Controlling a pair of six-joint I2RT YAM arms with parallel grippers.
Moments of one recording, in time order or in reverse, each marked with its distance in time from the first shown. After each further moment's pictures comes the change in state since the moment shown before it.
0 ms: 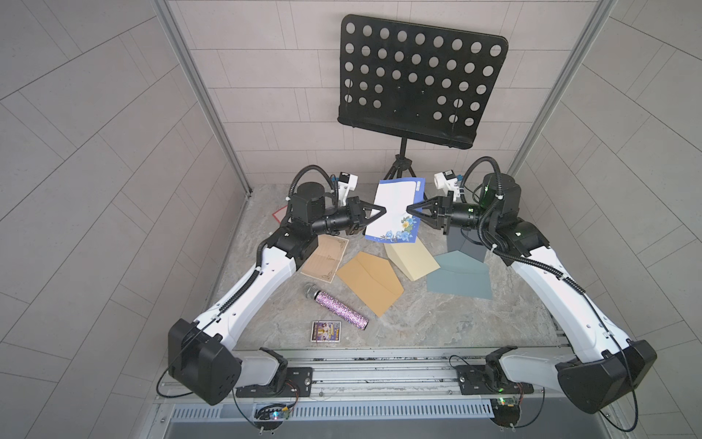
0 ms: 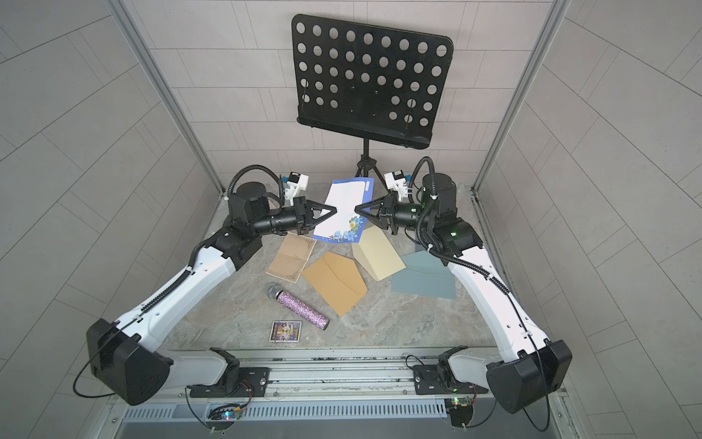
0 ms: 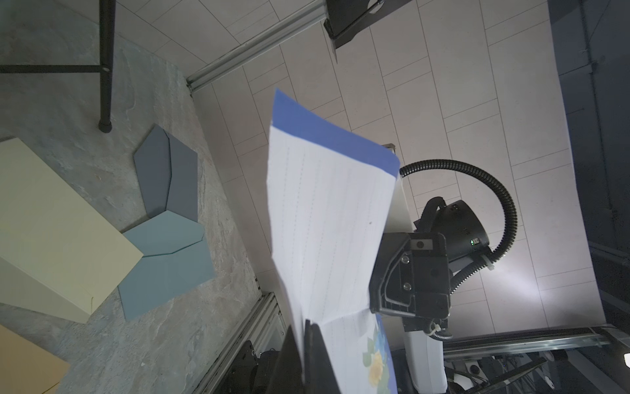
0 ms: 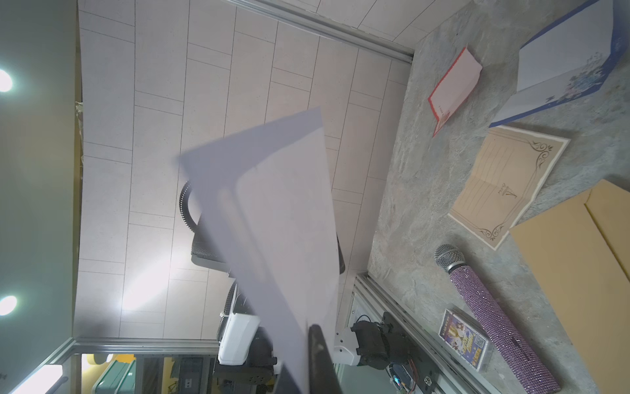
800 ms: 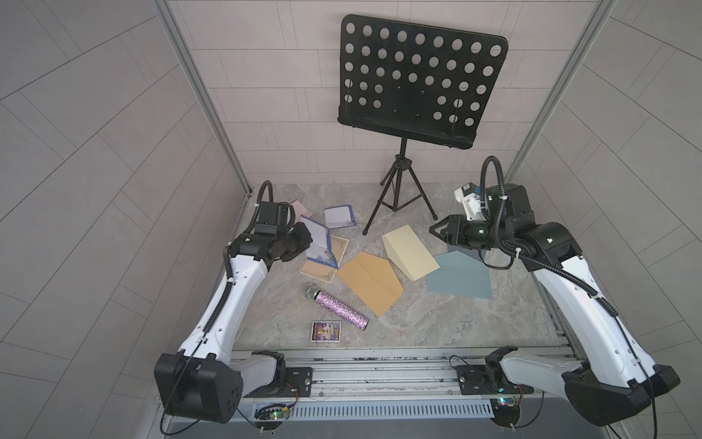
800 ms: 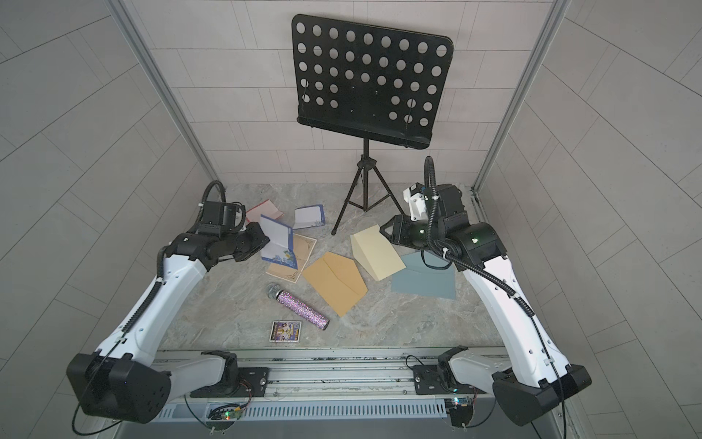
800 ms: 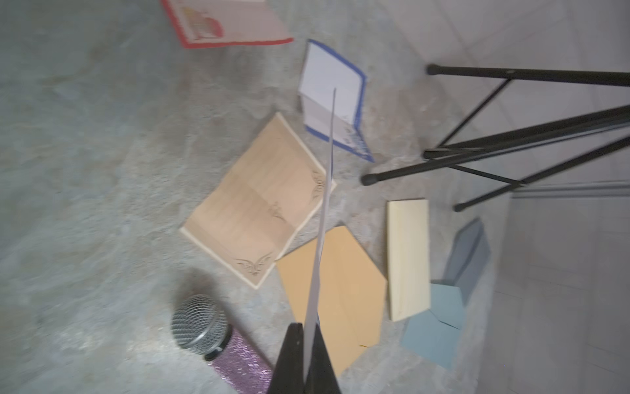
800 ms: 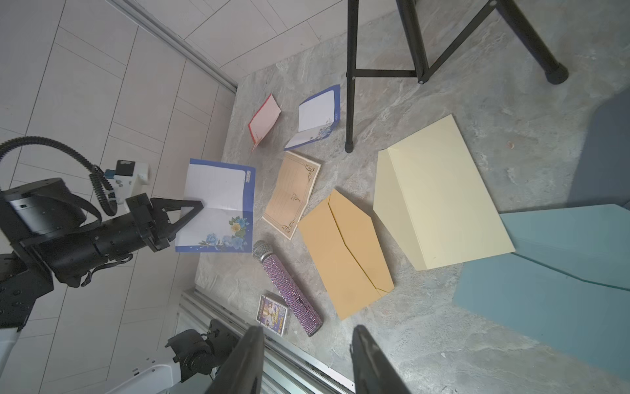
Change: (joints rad) left arm 0.375 -0.119 -0.127 -0.816 -0.639 0.404; right arm 0.046 -0.082 0.150 -0.715 0.548 -0.604
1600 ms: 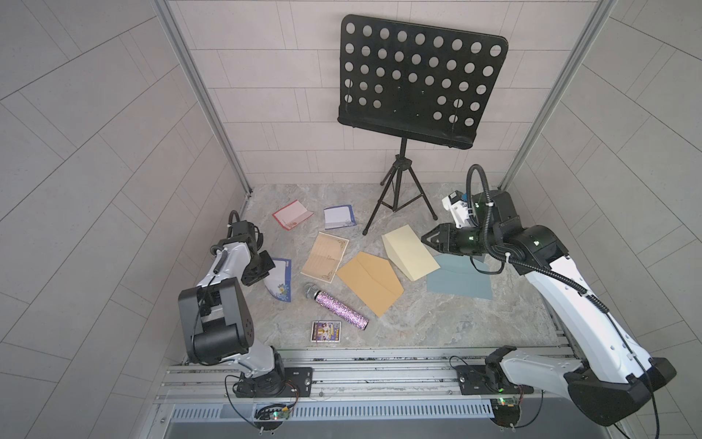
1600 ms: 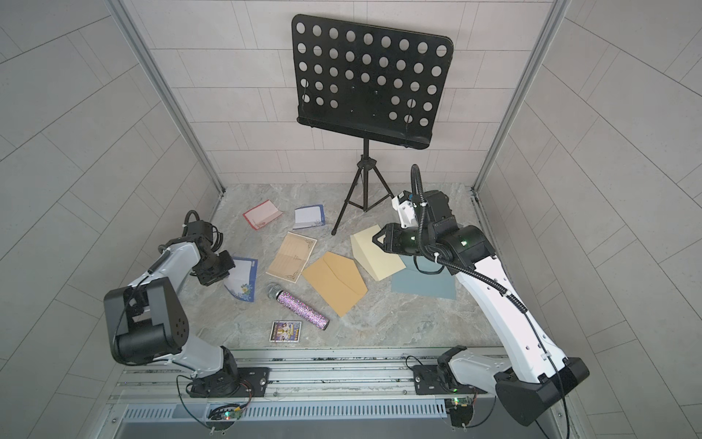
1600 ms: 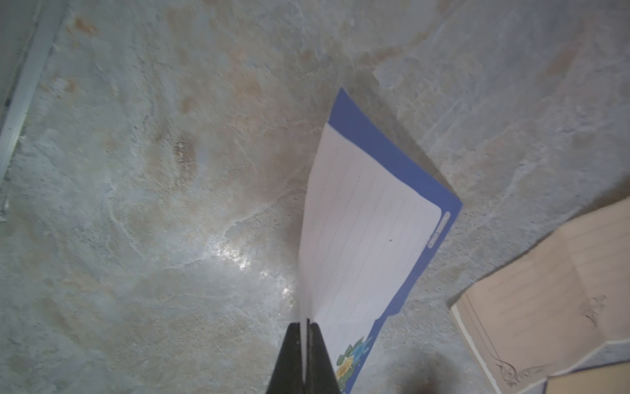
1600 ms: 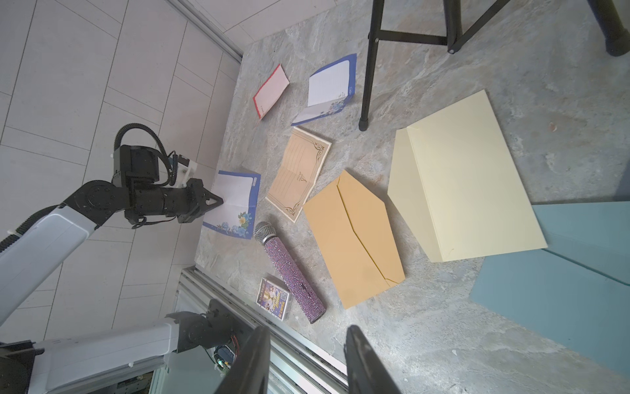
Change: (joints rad) left arm 0.394 0.339 -0.099 0.039 -0.167 0.336; right arm 0.060 0.020 -0.040 0.041 -0.014 0.002
